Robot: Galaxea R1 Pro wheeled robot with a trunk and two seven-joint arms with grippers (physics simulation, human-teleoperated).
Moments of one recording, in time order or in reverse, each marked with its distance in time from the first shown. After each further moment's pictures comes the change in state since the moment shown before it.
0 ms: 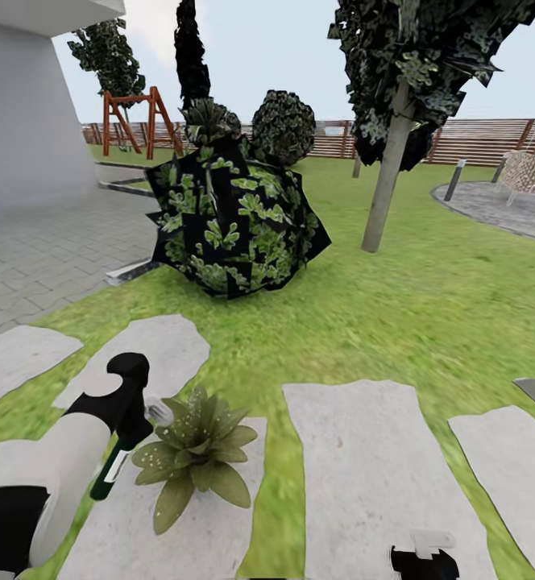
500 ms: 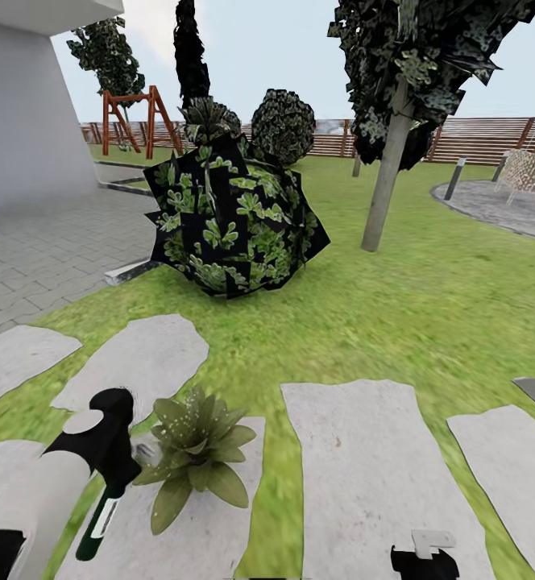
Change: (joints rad) left arm 0.140 0.060 0.003 0.004 0.142 -0.015 0.000; right arm 0.000 0.000 0.000 -0.001 0.000 0.000 0.001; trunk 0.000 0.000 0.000
